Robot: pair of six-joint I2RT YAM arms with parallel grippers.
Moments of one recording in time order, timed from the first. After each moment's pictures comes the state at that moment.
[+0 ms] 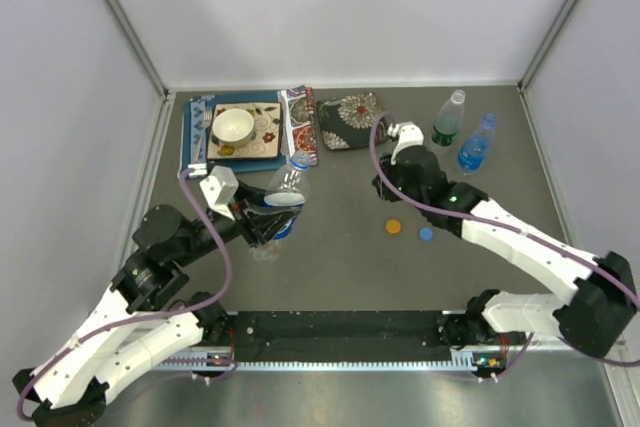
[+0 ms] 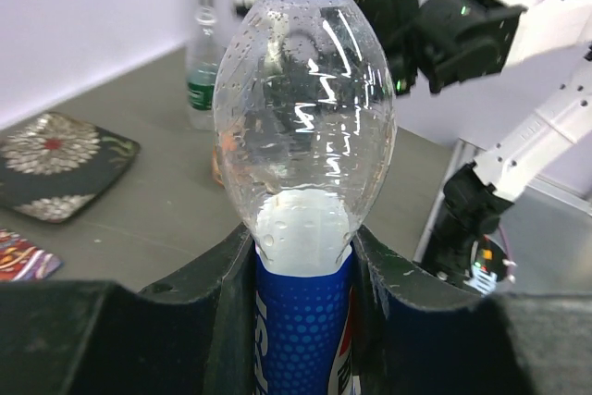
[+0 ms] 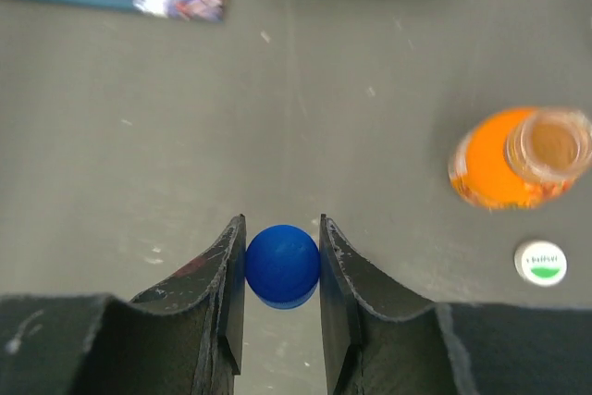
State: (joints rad) left arm -0.76 0.57 0.83 -0.17 0.32 -0.23; right arm 0.73 1.15 0.97 -0.30 0.23 0.34
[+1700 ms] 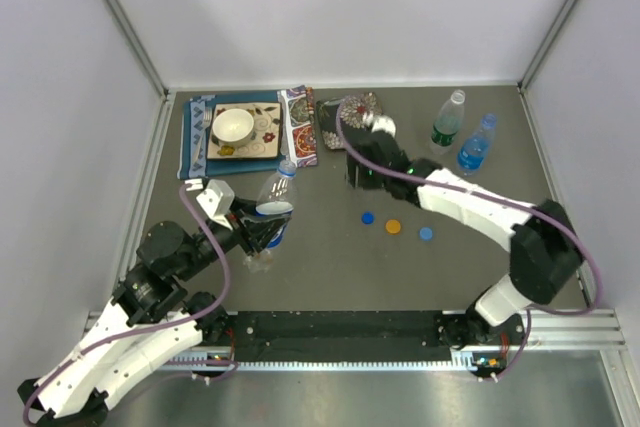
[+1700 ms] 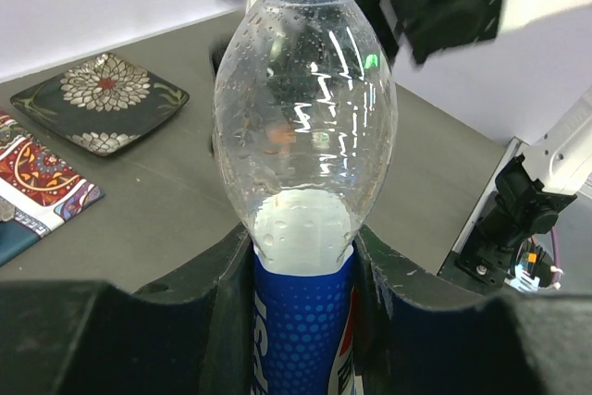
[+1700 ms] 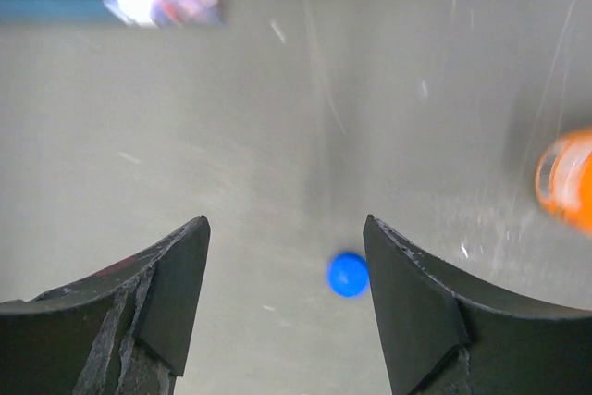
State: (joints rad) left arm -0.76 0.40 0.70 -0.24 0.14 -0.23; right arm 0.73 1.58 1.08 -0.30 0.25 0.53
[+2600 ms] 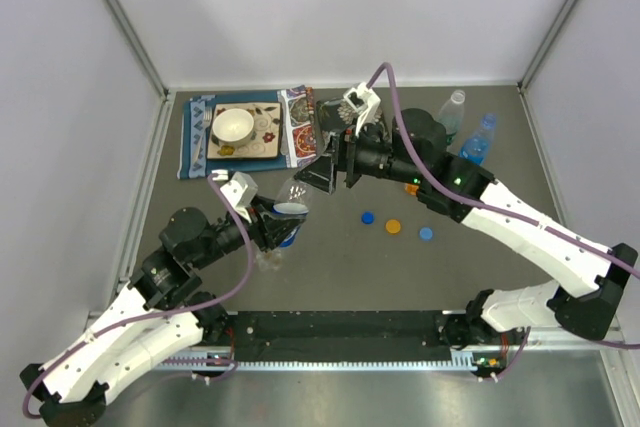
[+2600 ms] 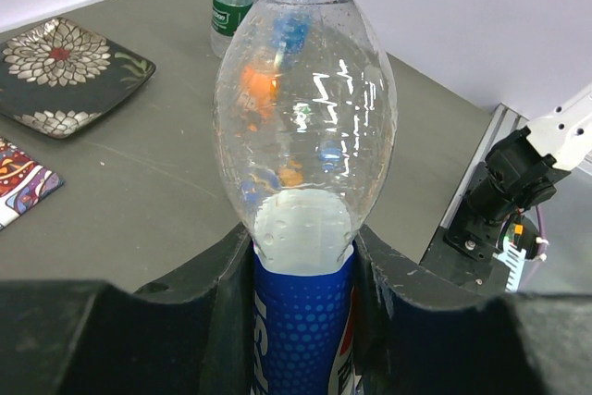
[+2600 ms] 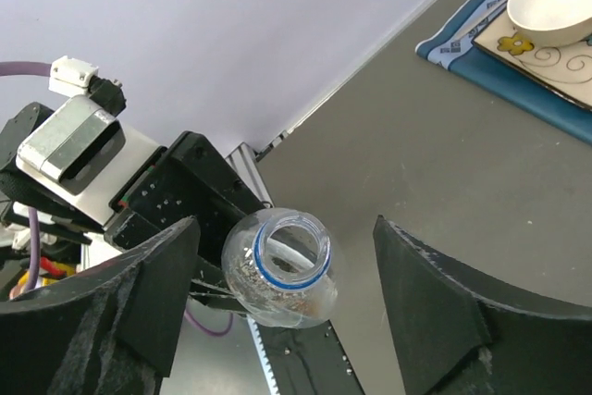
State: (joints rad) left arm -0.76 0.52 0.68 -0.18 0.22 -0.24; right arm 0.92 1.28 1.39 -0.23 -0.28 0.54
